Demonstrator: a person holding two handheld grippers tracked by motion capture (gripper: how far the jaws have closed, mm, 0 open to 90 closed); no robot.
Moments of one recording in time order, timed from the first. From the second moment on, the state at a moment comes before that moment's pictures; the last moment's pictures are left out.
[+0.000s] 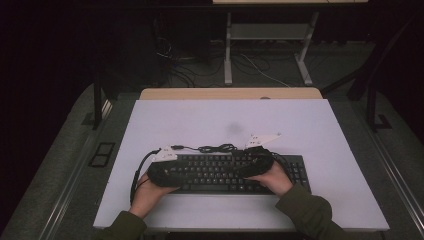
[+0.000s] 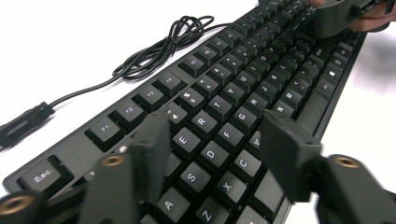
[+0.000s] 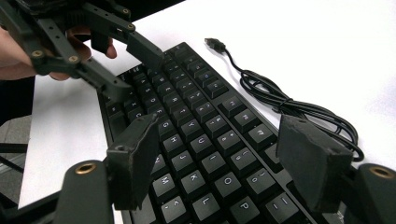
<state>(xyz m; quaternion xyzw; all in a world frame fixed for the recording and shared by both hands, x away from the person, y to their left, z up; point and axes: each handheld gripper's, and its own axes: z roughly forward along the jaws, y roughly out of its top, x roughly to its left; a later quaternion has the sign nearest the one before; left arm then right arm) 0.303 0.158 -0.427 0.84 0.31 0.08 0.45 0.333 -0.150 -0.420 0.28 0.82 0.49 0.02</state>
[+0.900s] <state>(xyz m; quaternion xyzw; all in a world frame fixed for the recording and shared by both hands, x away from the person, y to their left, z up) 0.306 0.149 -0.430 0.83 0.31 0.08 0.46 0.345 -0.137 -0.421 0.28 0.83 0.49 0.02</state>
